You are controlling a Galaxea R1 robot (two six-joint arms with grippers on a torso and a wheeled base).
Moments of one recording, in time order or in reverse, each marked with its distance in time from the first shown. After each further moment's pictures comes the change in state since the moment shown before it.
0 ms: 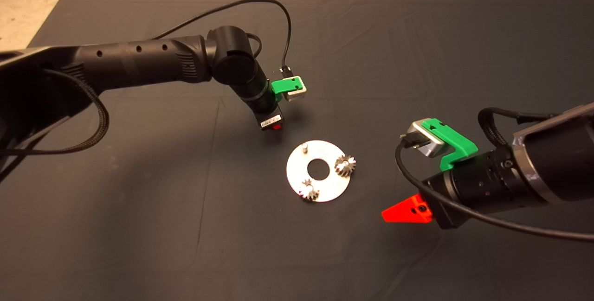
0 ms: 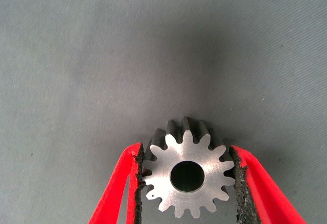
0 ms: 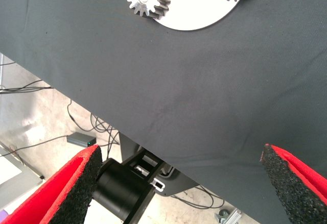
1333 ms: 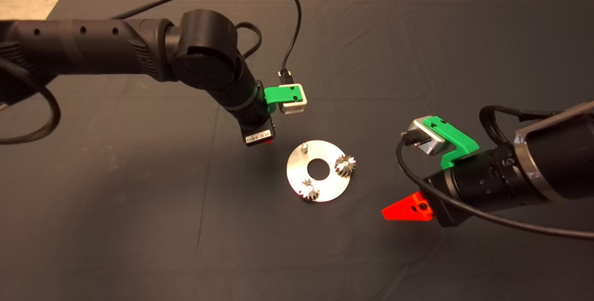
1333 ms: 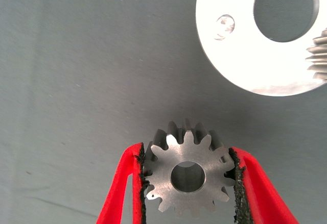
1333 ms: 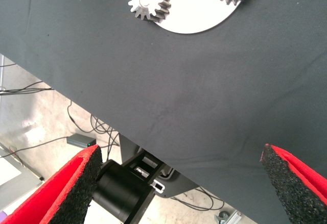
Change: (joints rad) left arm -0.113 -0.096 0.389 -0.054 0.163 -0.171; right arm 0.008 -0.002 -0.001 0.000 0.003 0.000
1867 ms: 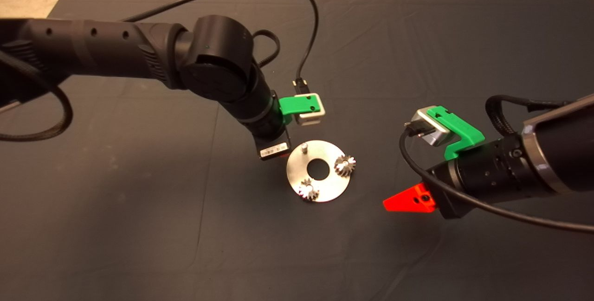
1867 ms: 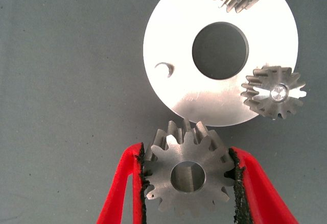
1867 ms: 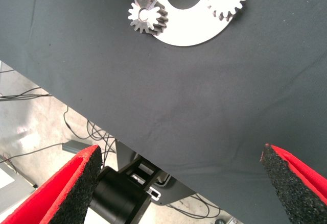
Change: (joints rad) left arm -0.008 0.058 0.055 -0.013 -0.015 -0.077; right arm 0.040 0.000 0.001 0.001 0.000 0.000
